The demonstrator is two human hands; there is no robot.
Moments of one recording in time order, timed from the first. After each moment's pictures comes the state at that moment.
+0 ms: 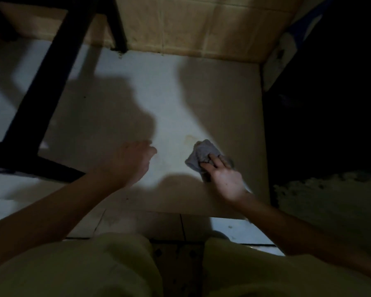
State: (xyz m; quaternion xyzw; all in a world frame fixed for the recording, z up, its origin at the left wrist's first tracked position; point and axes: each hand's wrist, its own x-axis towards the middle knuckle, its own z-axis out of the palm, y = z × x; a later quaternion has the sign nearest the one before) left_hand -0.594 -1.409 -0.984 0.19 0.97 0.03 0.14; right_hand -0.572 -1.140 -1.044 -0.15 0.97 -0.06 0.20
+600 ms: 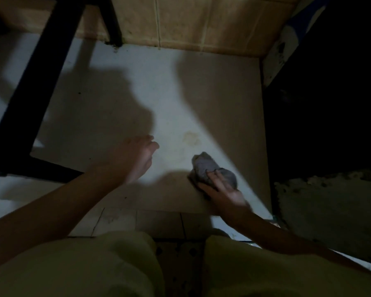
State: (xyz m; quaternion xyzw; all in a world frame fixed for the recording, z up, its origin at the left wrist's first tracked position) left_hand -0.601 -1.410 -0.998 0.20 0.97 0.07 0.12; right_hand -0.517 -1.141 -1.037 -0.25 0.95 -0.04 0.16
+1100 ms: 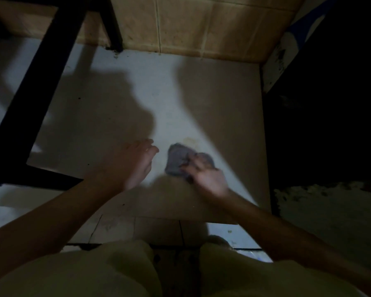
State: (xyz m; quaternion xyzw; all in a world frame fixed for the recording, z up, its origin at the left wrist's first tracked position) left_hand -0.605 -1.410 -0.997 0.21 0.97 0.08 0.11; right_hand -0.585 -1.174 -1.061 -0.25 0.95 -0.14 0.13
